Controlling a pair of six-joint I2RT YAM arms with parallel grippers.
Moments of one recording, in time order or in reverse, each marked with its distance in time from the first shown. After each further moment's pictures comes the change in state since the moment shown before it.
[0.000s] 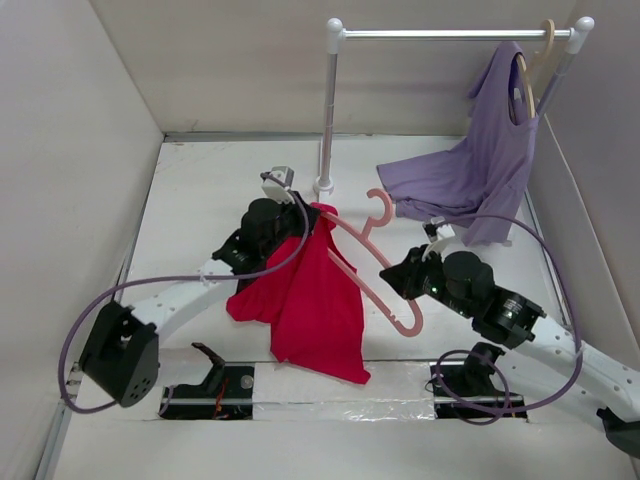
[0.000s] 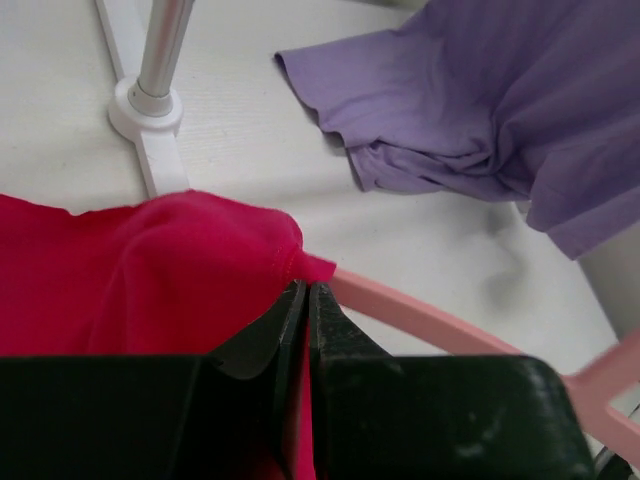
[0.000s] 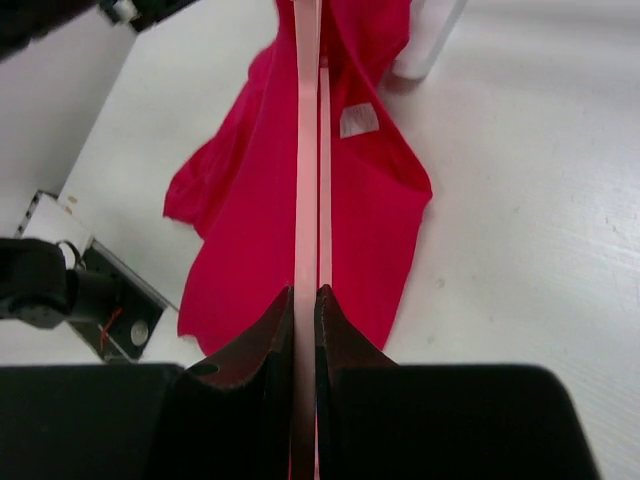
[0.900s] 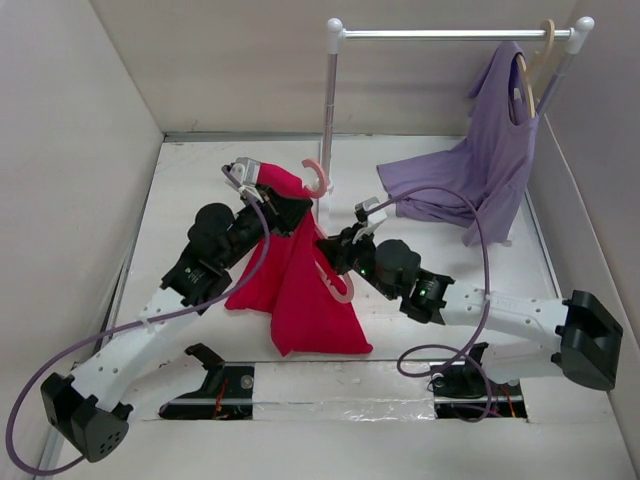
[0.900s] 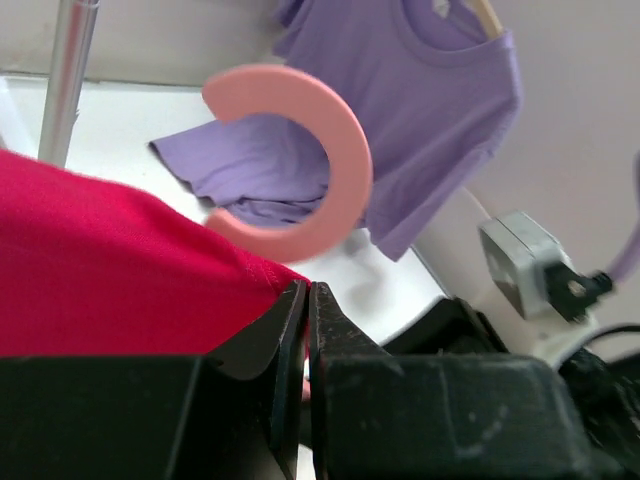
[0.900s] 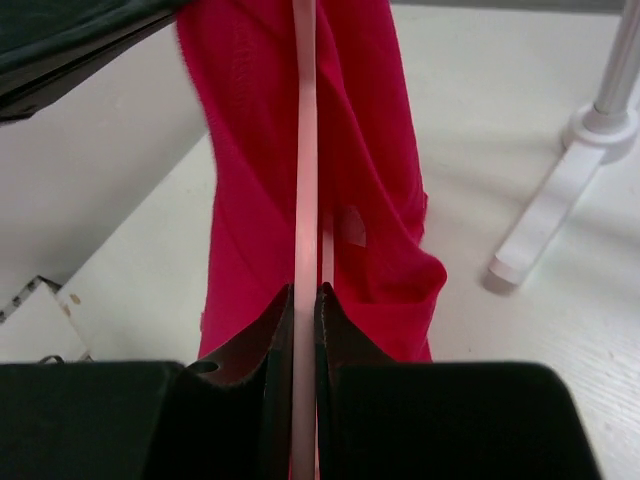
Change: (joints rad) left arm -0.007 -0.370 0.073 -0.187 0.145 -0.061; right arm 0.180 0.576 0.105 0.742 0.217 -0.188
